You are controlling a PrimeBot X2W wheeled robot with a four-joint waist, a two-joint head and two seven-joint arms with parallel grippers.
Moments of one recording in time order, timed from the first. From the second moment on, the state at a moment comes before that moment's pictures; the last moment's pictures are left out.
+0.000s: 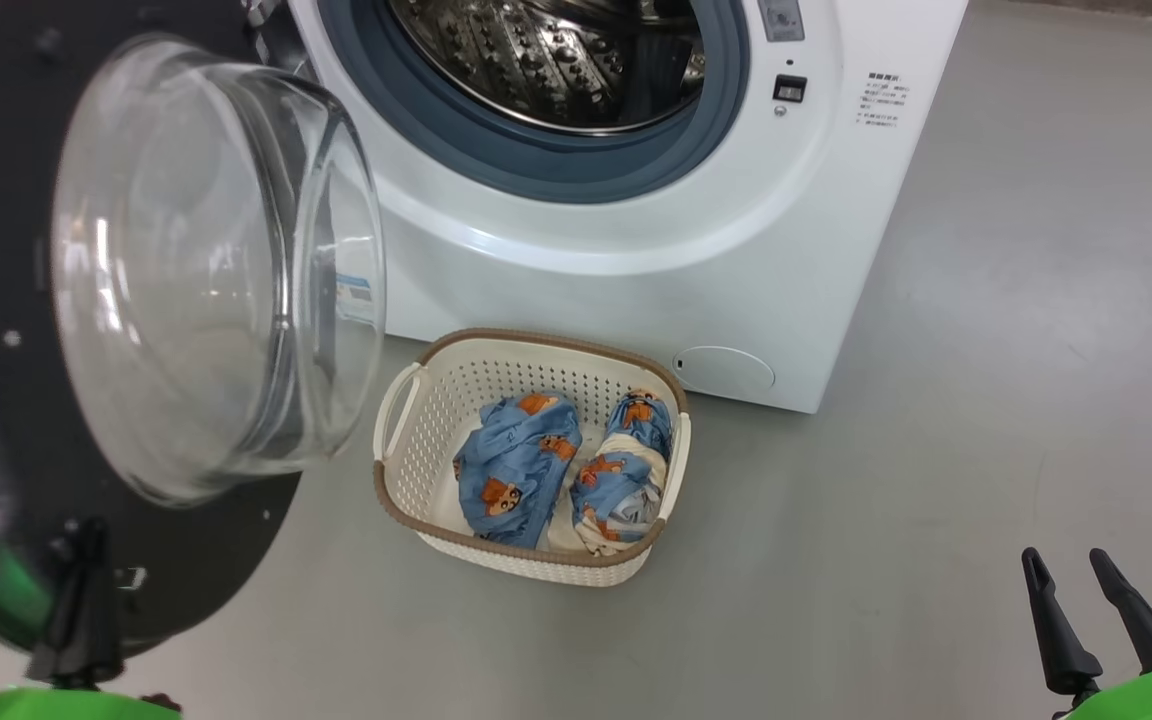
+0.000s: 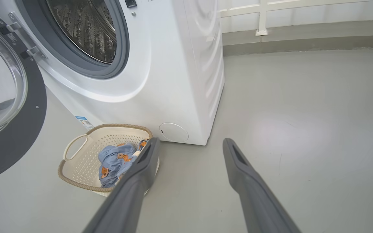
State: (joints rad) left arm -0.02 0.19 0.06 0.15 -0.51 -0.06 -0.25; right arm 0.00 -0.29 -0.03 0.33 0.47 0.13 -0.25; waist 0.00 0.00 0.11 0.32
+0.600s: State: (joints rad) left arm -0.17 0.30 0.21 0.40 -0.53 -0.06 -0.26; right arm -0.04 -0.30 -0.02 0.32 0.46 0.13 -0.25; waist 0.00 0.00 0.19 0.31
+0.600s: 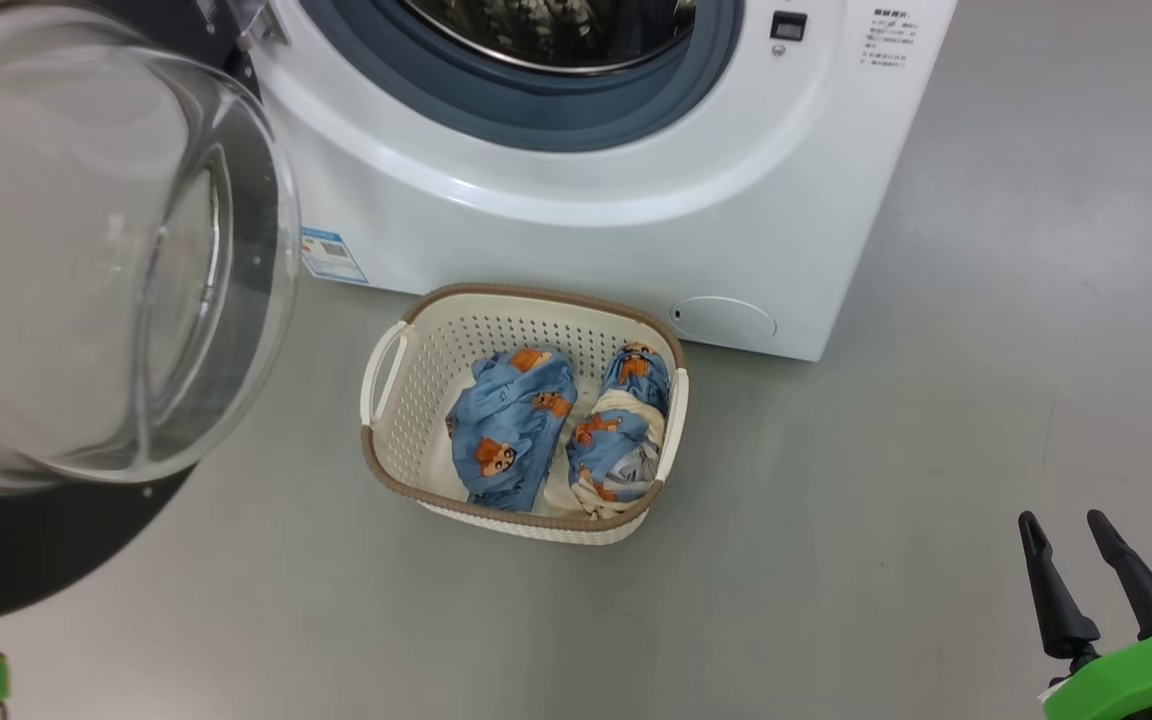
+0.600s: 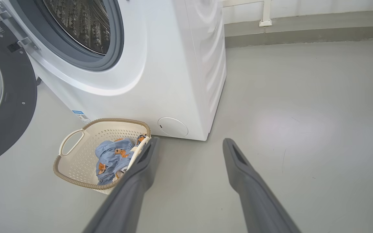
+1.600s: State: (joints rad) left arm -0.53 0.45 0.52 0.81 -0.42 -0.13 -0.26; right arm -0.15 -0.33 -0.01 0.30 0.42 0.13 -0.25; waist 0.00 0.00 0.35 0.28
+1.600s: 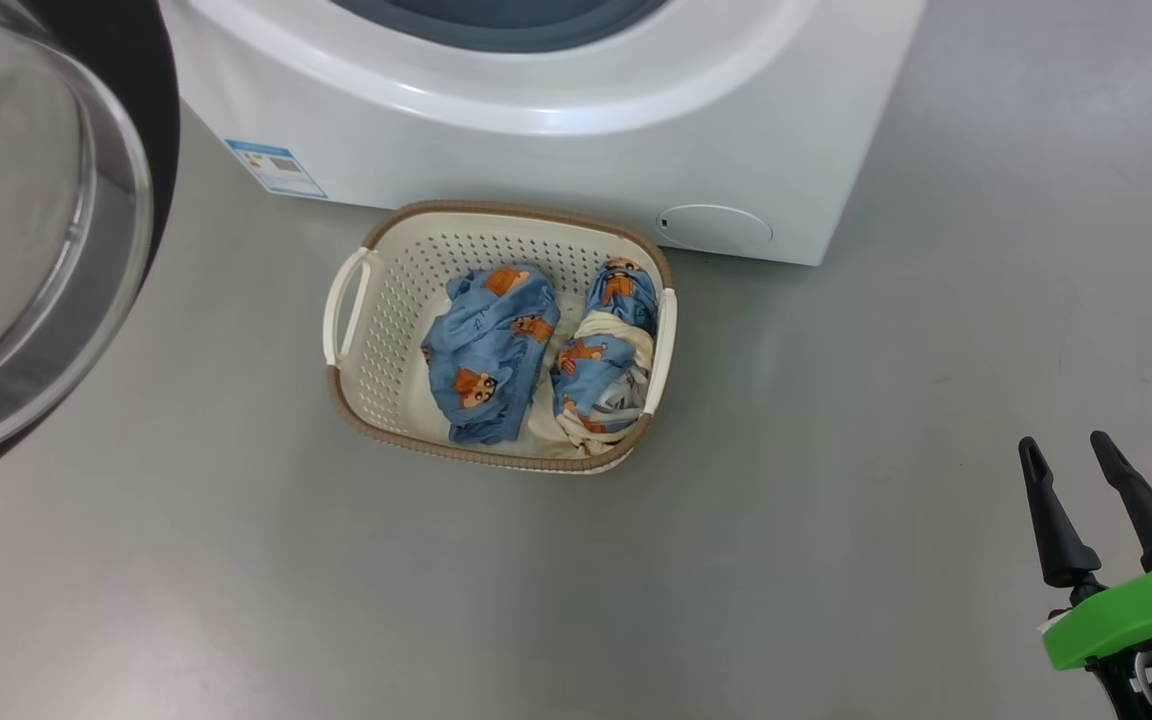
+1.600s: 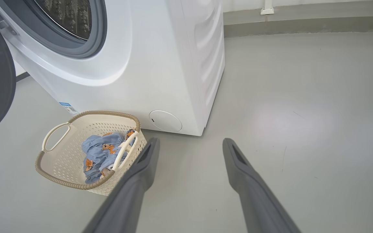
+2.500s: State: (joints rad) left arm -0.38 0.35 0.45 0.64 -0.48 -0.13 -0.26; right arm -0.12 -0.31 -0.01 0.32 0.42 0.13 -0.25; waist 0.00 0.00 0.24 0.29
